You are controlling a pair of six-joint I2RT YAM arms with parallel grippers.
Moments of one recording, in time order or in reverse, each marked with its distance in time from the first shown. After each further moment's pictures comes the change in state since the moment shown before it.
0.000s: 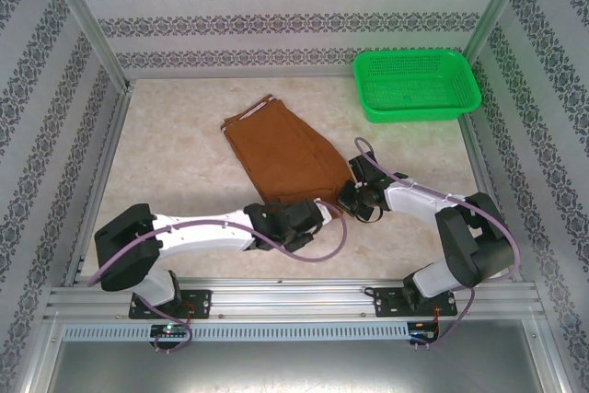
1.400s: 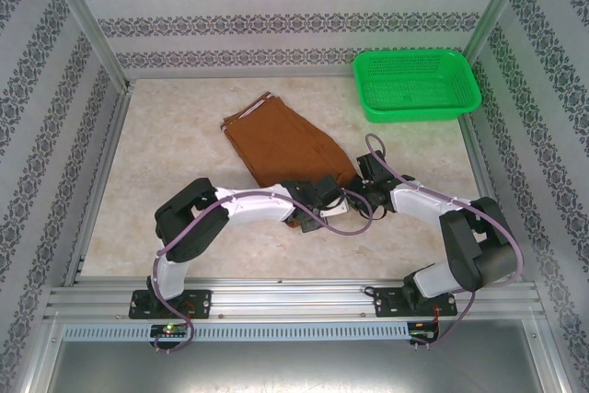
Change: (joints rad) left arm 0.164 0.382 0.322 -0.048 0.203 0.273; right arm -0.047 -0.034 -0.029 0.087 0.026 0.059
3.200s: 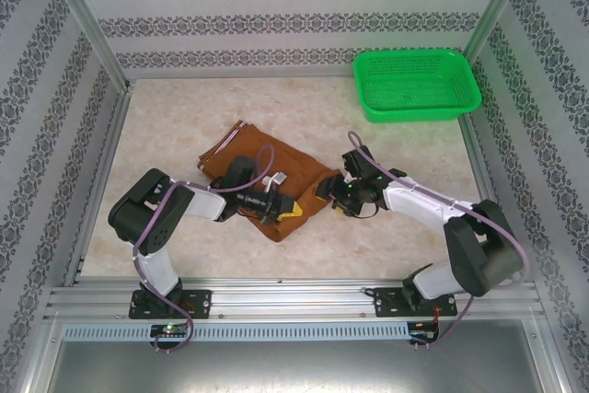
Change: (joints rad) left arm 0.470 -0.187 -0.652 1.041 1.247 -1.498; right arm 0.125 0.001 0.101 -0.077 -0.150 -0.084
